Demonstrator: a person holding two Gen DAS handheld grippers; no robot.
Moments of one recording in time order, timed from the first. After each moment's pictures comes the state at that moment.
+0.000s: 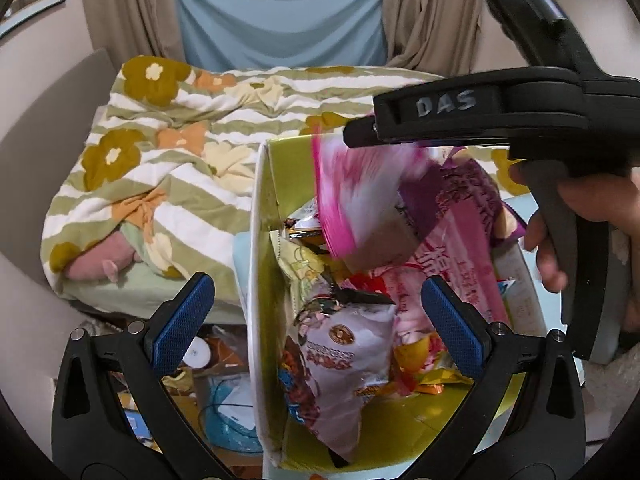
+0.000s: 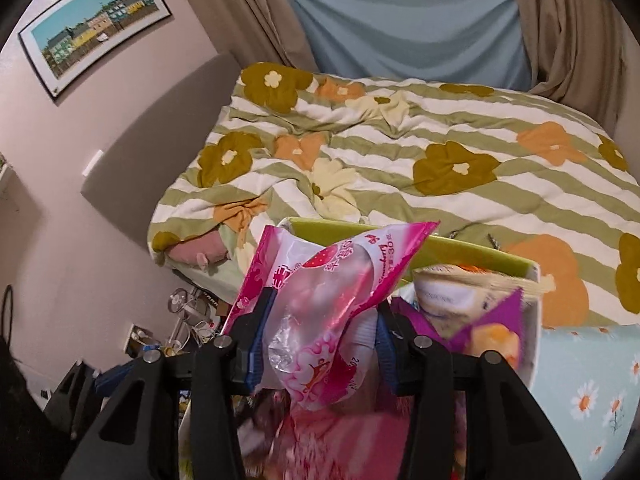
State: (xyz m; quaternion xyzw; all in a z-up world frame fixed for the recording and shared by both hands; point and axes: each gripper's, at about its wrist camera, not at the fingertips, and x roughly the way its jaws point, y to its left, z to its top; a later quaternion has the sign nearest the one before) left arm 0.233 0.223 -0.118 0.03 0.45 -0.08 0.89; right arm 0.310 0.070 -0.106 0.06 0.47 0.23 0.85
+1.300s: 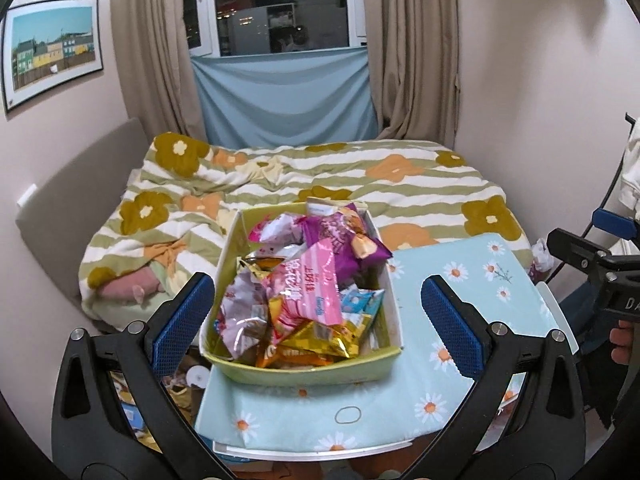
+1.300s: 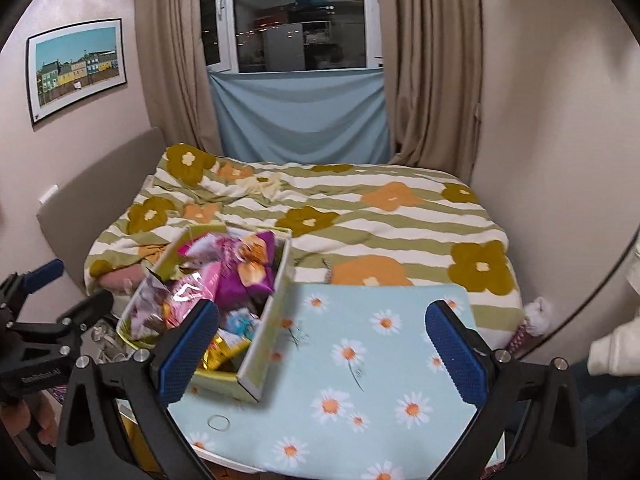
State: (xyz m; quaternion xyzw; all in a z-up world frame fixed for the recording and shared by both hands) left arm 0.048 0.103 -0.002 0.05 0.31 -0.04 0.95; right arm 0.034 -0.132 0.007 0.00 0.33 0.03 0.94
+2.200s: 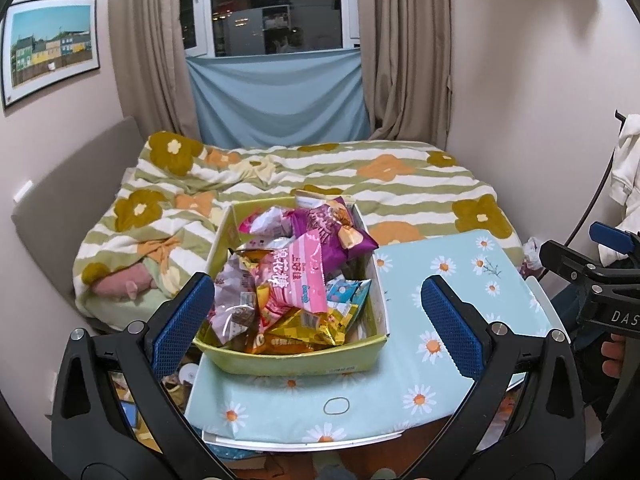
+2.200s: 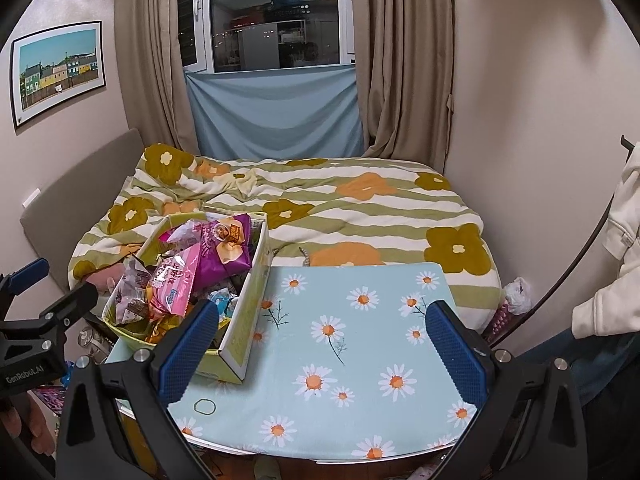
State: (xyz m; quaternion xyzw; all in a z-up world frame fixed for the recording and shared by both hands) left arm 0.026 0.094 -0.006 0.04 0.31 -0.05 0.95; right arm 0.003 -0.144 -0.002 0.01 0.33 0.00 0.94
